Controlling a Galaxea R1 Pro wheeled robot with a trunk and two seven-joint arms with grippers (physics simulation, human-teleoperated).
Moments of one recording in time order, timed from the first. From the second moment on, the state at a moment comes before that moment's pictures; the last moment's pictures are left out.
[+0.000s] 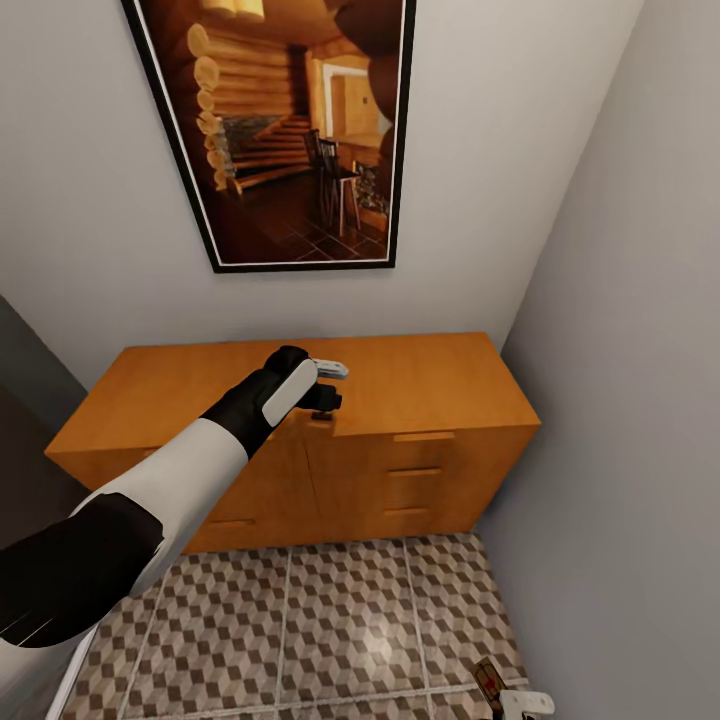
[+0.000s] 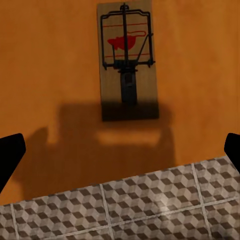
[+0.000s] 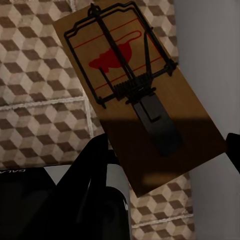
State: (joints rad) left arm -1.28 -0.11 -0.57 -0.66 0.77 0.96 0.50; right arm -0.43 0.01 0.22 -0.02 -0.22 -0.28 -0.14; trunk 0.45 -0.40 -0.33
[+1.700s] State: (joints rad) left arm -1.28 -0.11 -0.57 -0.63 0.79 0.93 0.49; right arm -0.43 0.01 0.22 -0.02 -0.22 -0.28 -0.14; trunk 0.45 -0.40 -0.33
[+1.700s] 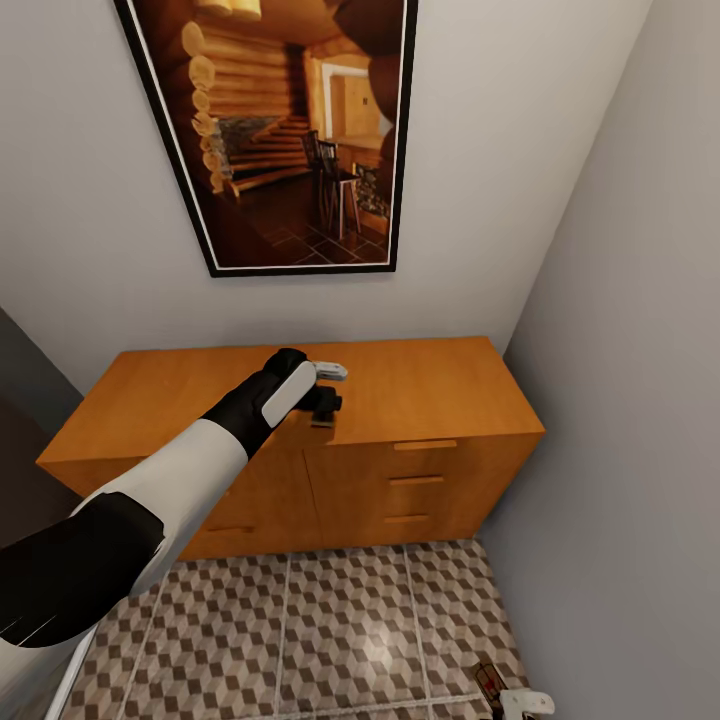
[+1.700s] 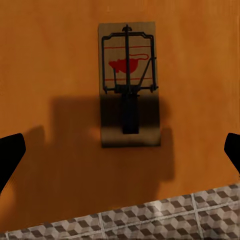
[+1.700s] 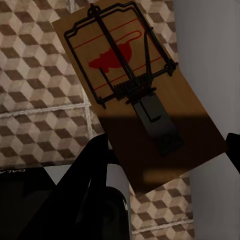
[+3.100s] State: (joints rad) left arm -1.28 -0.11 -0.57 -0.61 0.79 0.90 0.49; right arm -0.43 0.01 0.22 -0.02 -0.22 -0.28 -0.14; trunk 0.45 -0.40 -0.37
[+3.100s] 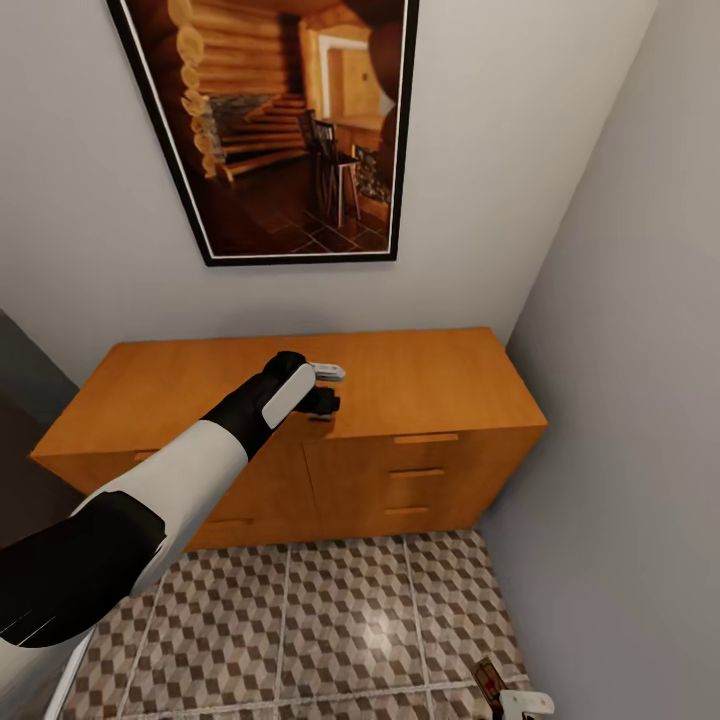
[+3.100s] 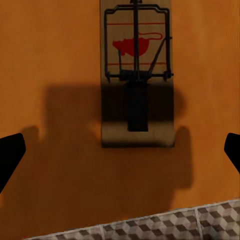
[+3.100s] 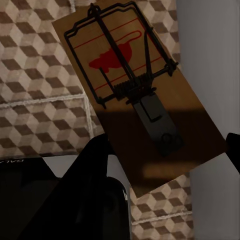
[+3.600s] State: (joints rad) left arm -1.28 -0.11 -0.57 -0.61 0.79 0.90 0.50; right arm -0.43 0.01 0.22 -0.02 -0.22 -0.28 -0.14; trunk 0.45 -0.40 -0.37
